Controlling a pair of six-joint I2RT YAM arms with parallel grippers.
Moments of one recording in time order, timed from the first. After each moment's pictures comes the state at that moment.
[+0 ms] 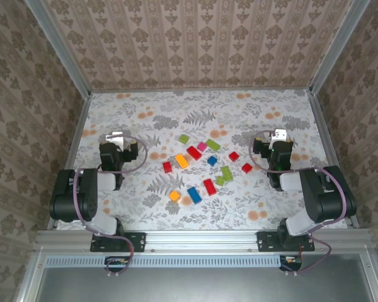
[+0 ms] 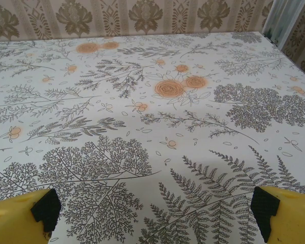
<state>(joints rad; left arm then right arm) -0.03 1.54 0.38 0.77 -0.05 0.08 0.05 1.53 0.37 0.80 0.24 0.06</state>
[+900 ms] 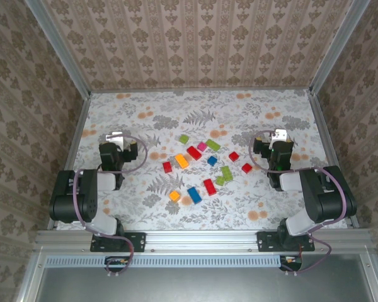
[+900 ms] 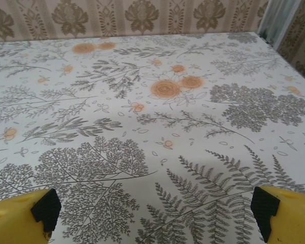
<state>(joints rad) -0.04 1.52 0.39 0.73 -0.09 0.08 0.06 1.53 0.37 0.80 0.26 0.06</state>
